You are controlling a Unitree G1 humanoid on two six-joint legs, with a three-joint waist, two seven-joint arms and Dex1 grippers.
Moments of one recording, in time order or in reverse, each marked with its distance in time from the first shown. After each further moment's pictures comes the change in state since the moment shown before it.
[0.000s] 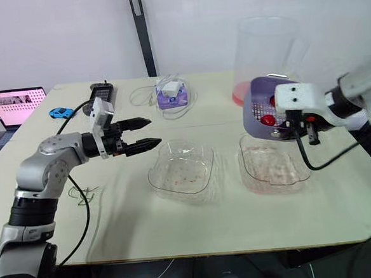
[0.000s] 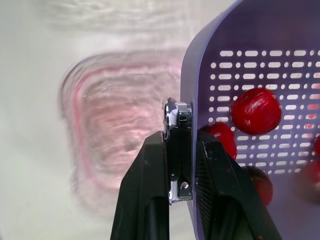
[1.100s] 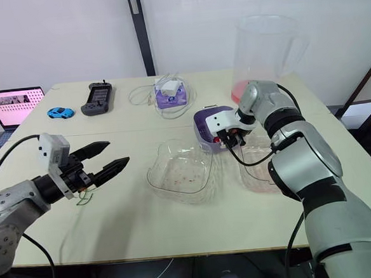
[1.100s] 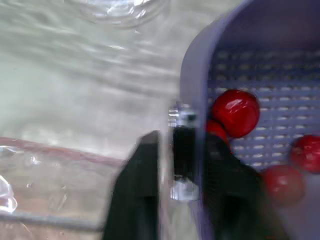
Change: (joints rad) left arm 0.461 0.071 0.285 -0.527 -0.265 0.172 0.339; right arm -0.314 0.655 0.174 1.109 -0.404 -0.698 -0.161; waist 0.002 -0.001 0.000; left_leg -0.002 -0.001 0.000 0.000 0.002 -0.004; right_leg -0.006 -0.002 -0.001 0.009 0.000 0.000
